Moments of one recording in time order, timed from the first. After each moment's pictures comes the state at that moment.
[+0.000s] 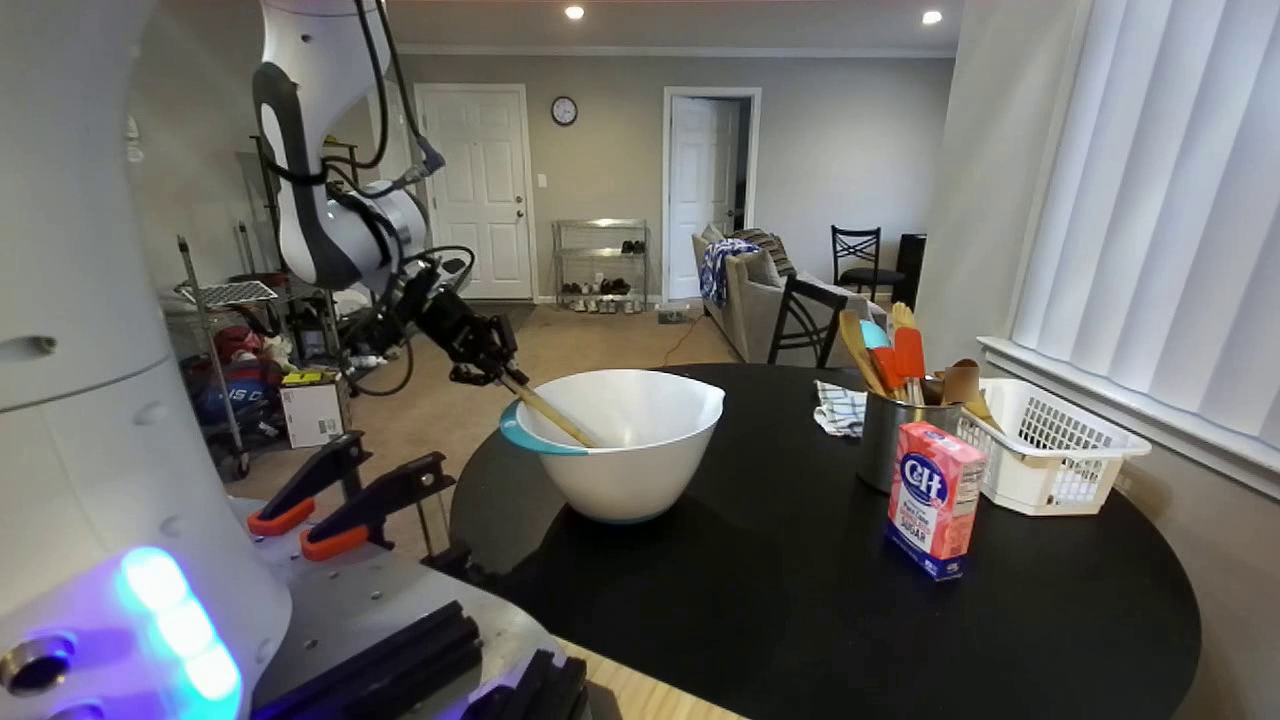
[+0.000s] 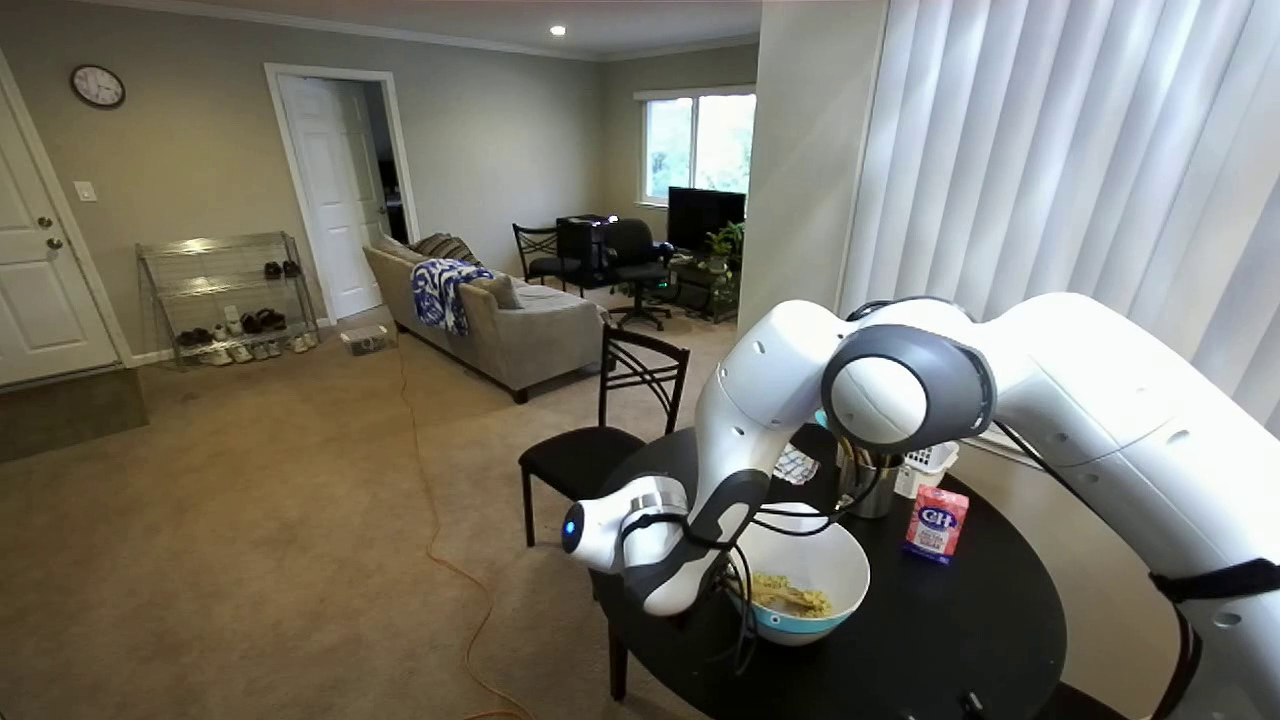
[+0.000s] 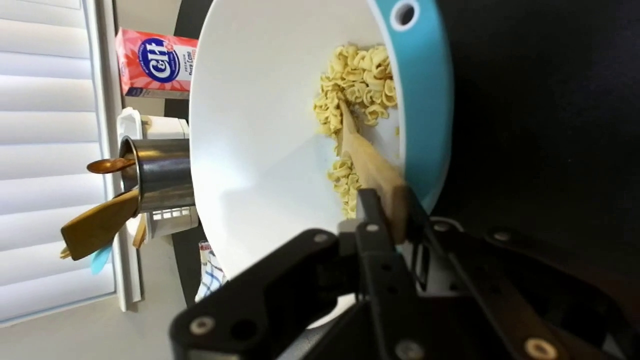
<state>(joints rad) 0.60 0.94 0.08 -1.66 -0.89 1.88 0.97</state>
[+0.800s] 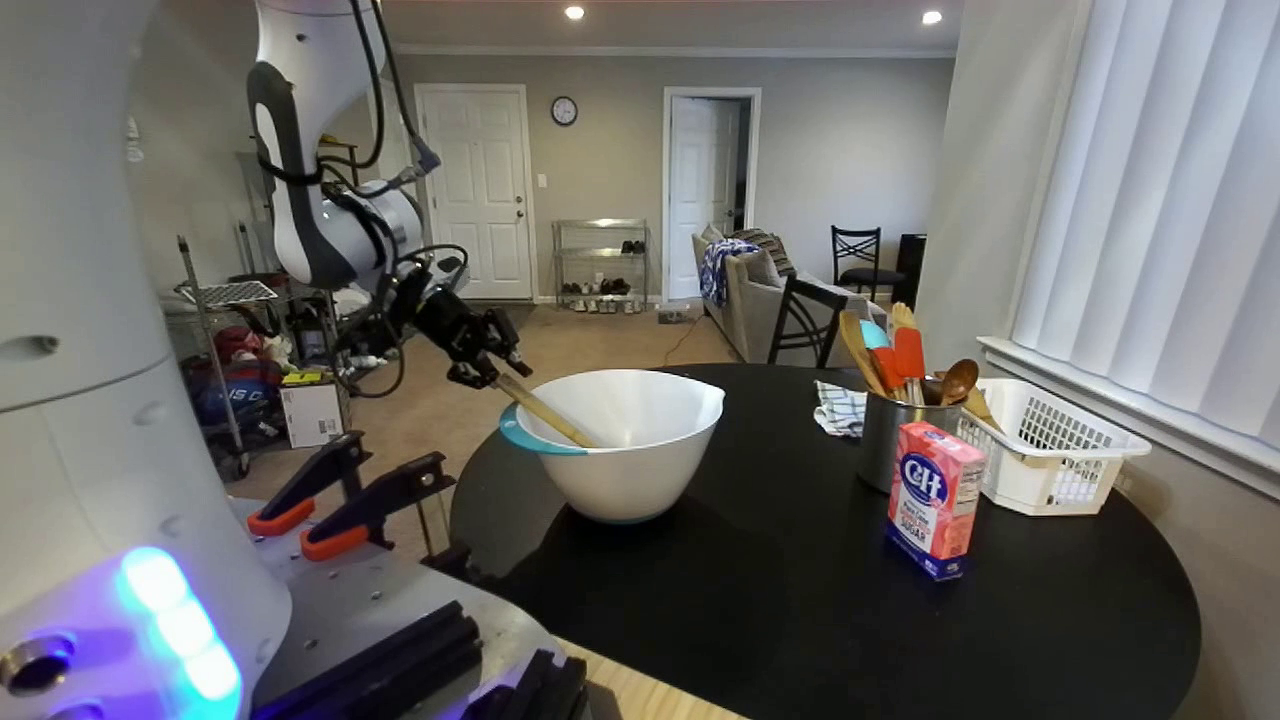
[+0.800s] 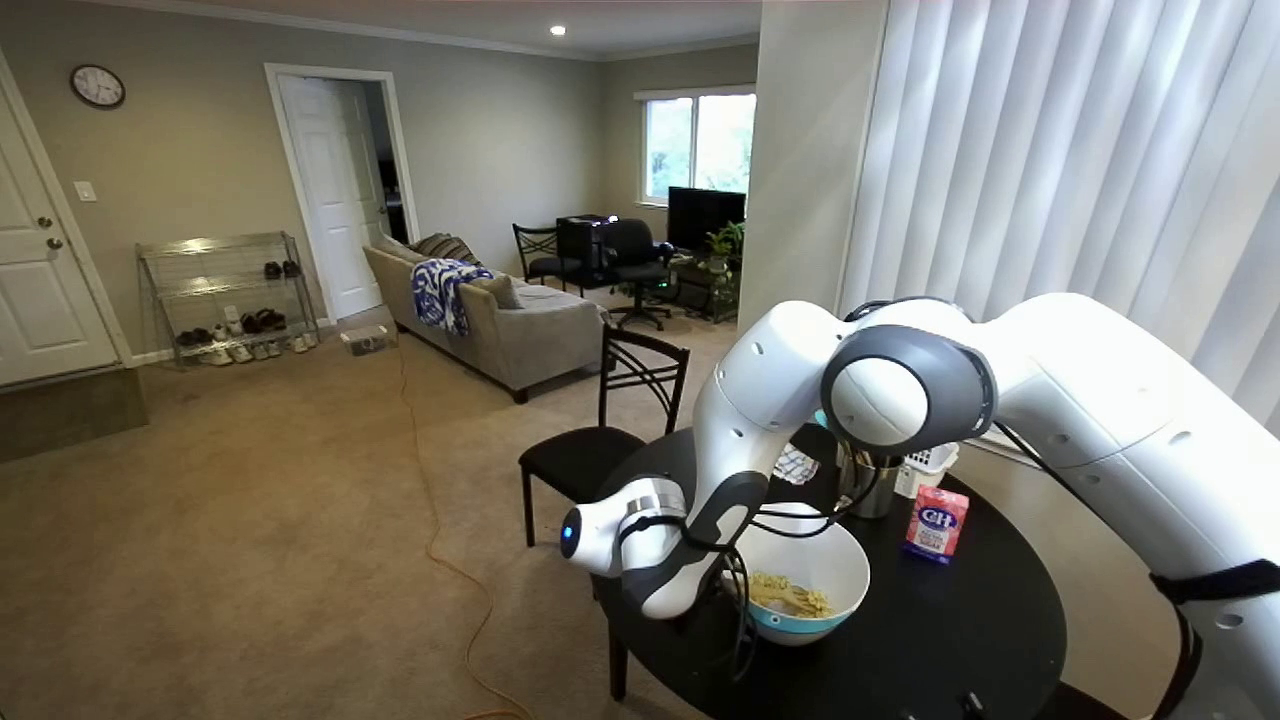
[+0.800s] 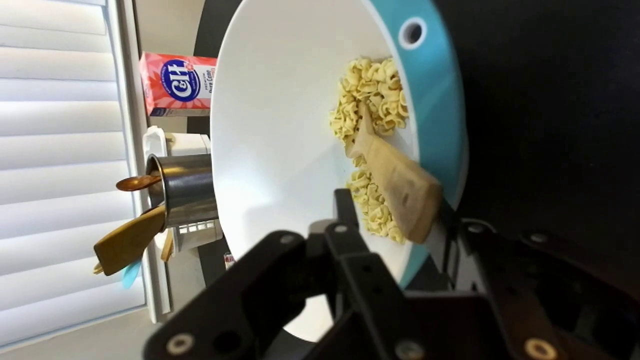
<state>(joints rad) 0.61 0.94 0.08 -1.66 -0.89 1.83 1.03</state>
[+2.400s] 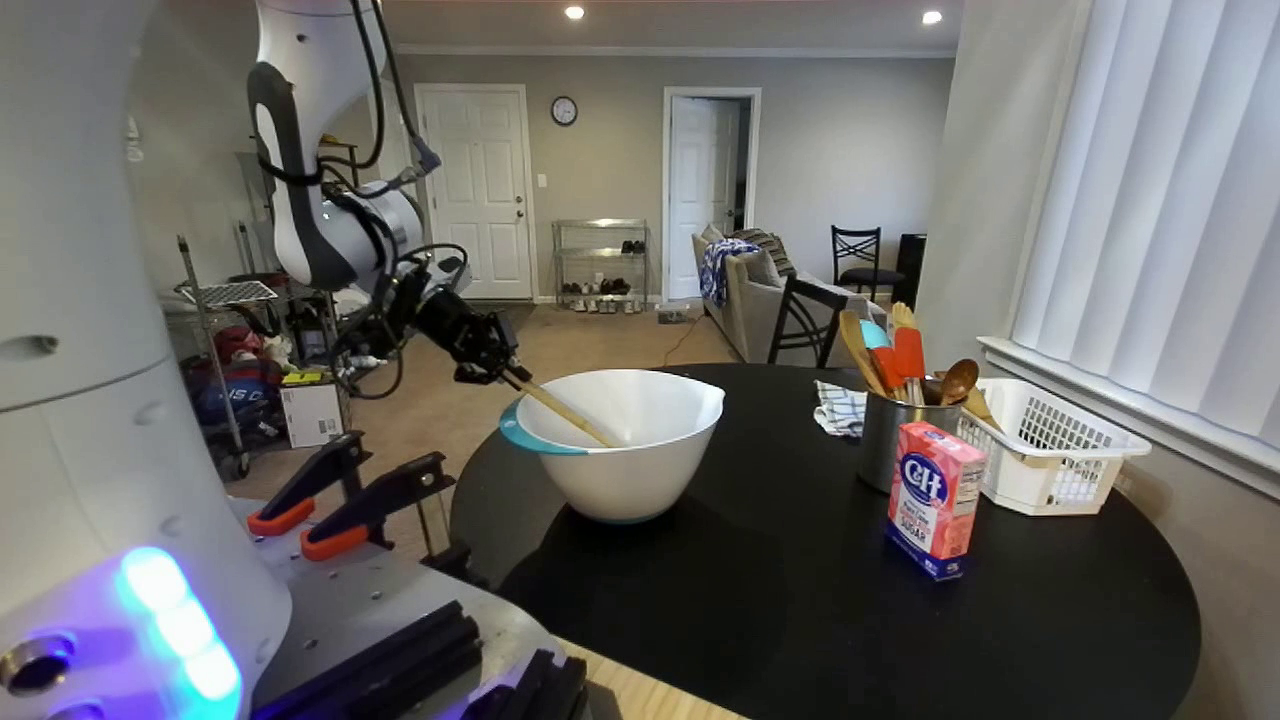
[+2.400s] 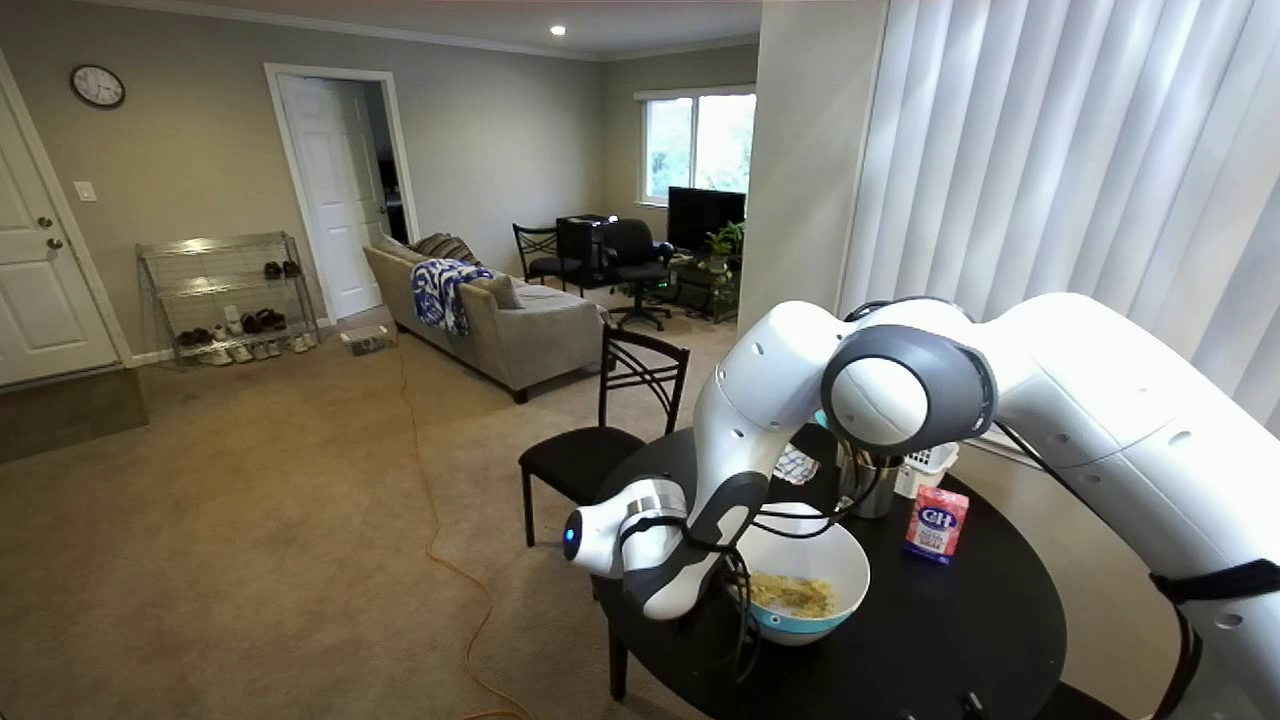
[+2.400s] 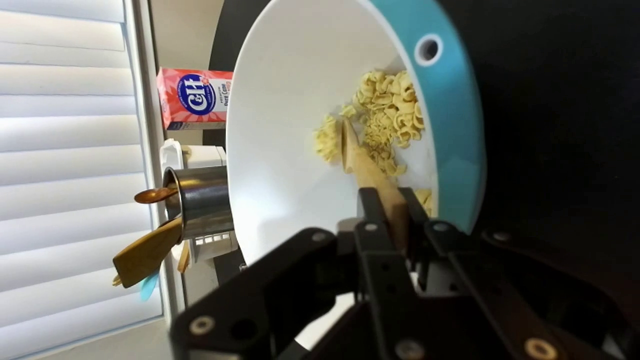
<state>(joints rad) 0.61 0.94 0.08 -1.67 -0.89 1.80 1.06</state>
